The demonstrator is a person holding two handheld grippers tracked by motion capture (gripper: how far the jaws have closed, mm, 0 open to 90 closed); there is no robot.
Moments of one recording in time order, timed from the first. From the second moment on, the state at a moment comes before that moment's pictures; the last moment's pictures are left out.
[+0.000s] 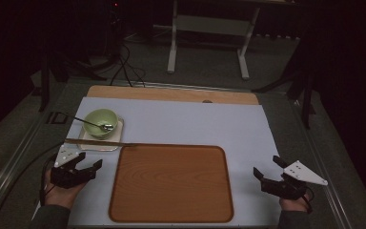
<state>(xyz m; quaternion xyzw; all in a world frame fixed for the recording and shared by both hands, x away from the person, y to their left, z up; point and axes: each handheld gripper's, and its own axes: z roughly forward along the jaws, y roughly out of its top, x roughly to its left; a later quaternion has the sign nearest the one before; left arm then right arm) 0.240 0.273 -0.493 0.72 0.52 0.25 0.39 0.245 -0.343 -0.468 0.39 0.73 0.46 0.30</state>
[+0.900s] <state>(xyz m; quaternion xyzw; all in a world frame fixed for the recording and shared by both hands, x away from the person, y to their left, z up) 0.245 0.279 -0.485 0.72 0.51 0.25 0.40 0.243 -0.344 -0.467 0.40 0.73 0.46 0.30</state>
